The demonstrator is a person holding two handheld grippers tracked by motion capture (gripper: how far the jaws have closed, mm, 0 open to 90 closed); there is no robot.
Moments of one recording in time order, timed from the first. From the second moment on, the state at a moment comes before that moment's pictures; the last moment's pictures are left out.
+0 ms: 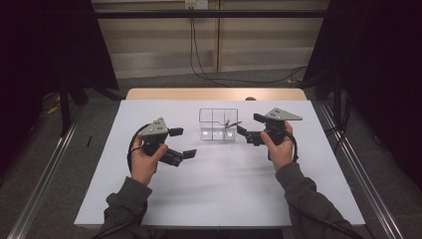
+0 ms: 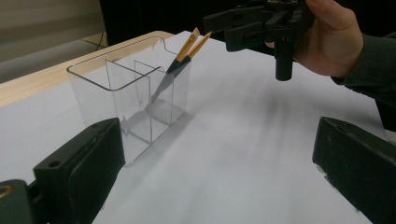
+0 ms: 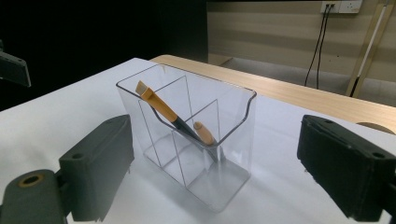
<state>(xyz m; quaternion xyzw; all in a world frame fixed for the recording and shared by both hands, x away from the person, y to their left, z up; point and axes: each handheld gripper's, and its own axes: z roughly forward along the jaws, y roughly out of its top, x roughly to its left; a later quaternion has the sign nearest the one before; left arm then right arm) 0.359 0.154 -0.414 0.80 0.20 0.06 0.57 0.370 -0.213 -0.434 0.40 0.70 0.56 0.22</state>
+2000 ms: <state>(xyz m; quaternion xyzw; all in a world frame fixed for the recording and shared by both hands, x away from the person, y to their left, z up) 0.356 0.168 -0.412 0.77 0.22 0.07 0.59 0.340 -0.235 -0.432 0.38 0.70 0.56 0.23</state>
